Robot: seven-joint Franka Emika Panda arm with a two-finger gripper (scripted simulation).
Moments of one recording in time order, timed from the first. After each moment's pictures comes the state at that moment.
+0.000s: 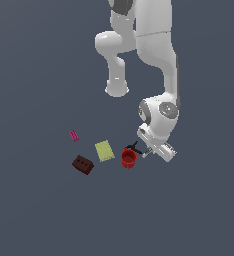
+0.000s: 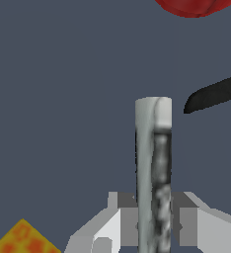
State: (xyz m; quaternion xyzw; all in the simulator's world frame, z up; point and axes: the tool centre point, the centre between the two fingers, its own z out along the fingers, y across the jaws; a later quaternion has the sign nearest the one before) arm -0.027 0.179 0.010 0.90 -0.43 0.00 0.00
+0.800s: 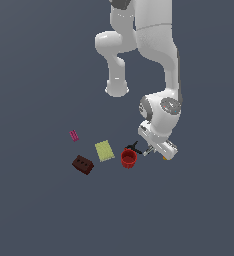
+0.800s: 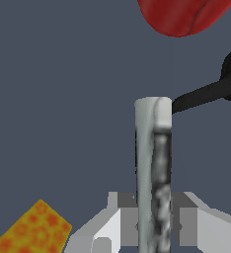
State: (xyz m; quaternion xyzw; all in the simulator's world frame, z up) arm -0.028 0.180 0.028 0.90 -0.43 0.00 0.00
